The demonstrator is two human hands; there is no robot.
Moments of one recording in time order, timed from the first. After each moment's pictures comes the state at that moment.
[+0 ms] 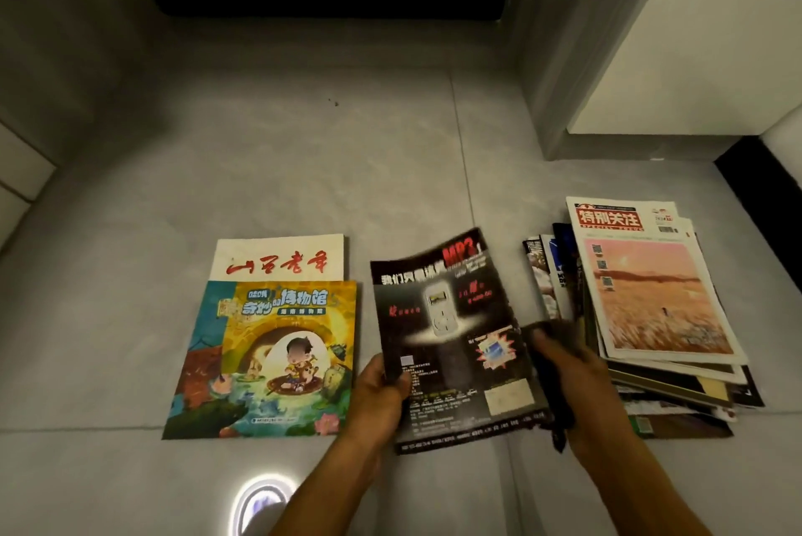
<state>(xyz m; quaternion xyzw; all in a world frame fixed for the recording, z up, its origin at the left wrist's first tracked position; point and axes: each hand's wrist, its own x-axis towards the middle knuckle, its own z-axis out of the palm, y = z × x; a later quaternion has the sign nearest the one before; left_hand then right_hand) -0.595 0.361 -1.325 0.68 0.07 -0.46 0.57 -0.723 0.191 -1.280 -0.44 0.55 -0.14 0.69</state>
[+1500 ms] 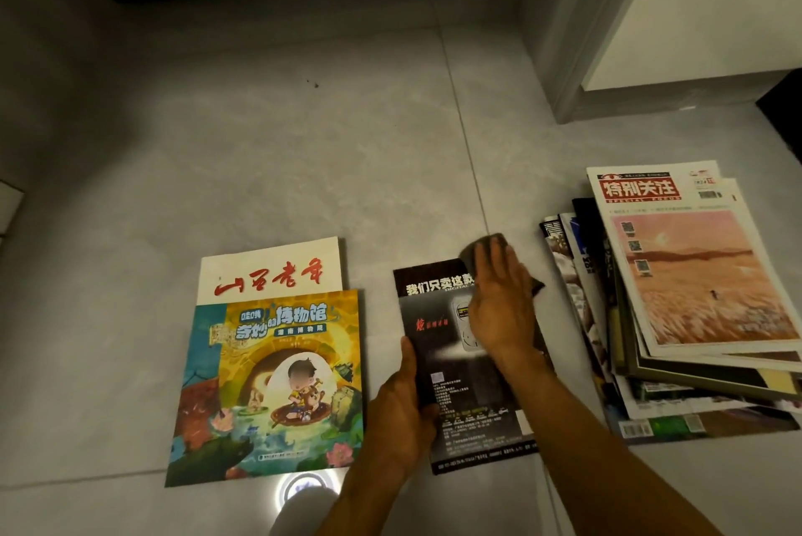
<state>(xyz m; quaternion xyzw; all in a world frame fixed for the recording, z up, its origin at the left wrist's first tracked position) -0.579 0.351 -1.386 0.84 -0.24 -0.38 0.30 -0.600 0.153 -1.396 -0.90 0.40 -0.02 0.15</state>
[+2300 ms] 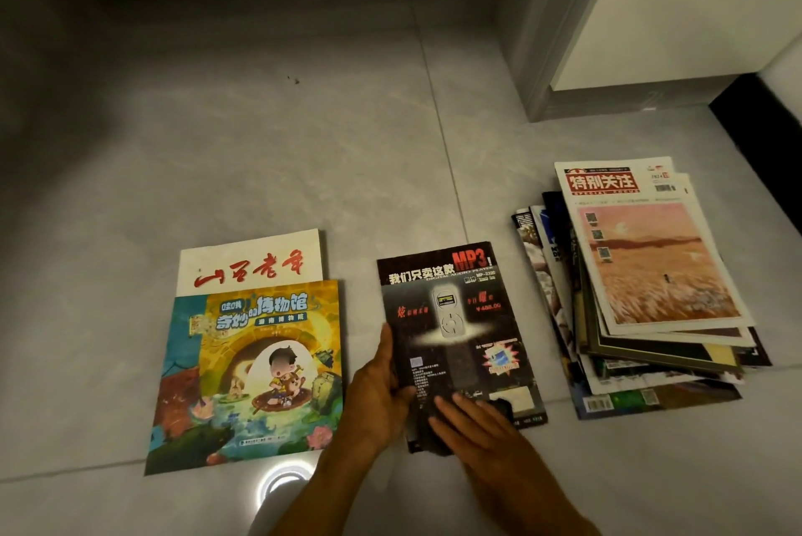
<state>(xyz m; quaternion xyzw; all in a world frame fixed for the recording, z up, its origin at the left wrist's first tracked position) -0.576 0.355 -1.381 0.83 -0.24 -0.39 0.31 -0.762 0.252 -1.448 -1.00 0.05 -0.07 0.04</state>
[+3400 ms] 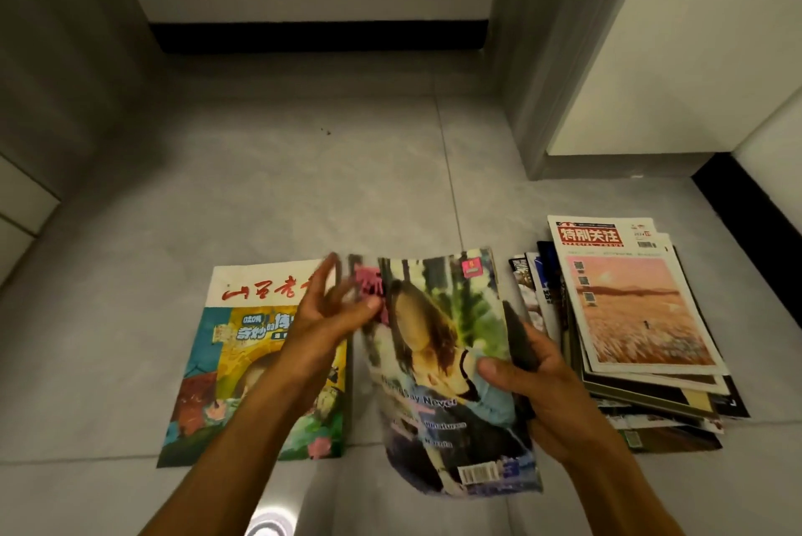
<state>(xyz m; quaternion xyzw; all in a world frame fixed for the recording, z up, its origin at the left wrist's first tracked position) -0.518 0.352 -1.238 0.63 -0.09 -0.39 0.66 -0.704 0.206 -1.218 -0.47 0.23 -0.12 0.85</state>
